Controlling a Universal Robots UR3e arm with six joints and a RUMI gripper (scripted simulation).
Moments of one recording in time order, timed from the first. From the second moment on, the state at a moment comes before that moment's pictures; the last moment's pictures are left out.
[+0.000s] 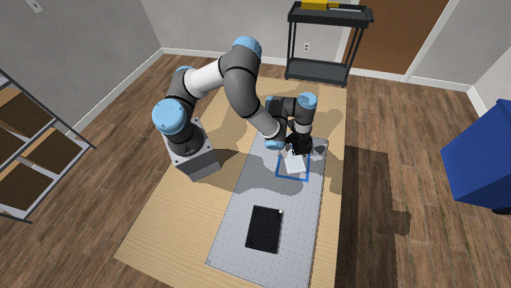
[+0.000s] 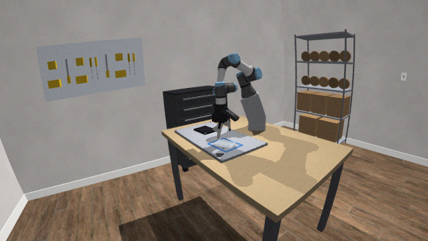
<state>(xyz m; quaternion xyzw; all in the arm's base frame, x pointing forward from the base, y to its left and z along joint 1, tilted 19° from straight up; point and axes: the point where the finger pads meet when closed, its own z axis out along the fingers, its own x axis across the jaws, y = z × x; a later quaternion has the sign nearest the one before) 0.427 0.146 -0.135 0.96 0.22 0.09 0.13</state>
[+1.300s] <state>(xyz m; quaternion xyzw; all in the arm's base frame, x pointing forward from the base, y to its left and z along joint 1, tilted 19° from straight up) 0.439 0.135 -0.182 0.96 0.22 0.09 0.13</state>
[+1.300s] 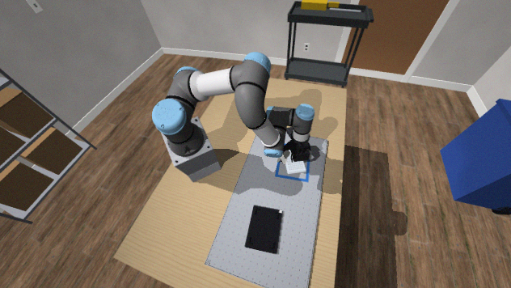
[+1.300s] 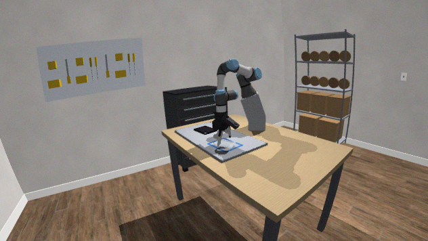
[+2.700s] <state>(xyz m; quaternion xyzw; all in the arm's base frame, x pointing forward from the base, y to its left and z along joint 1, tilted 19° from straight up) 0.439 0.135 -0.182 0.96 0.22 0.09 0.13</state>
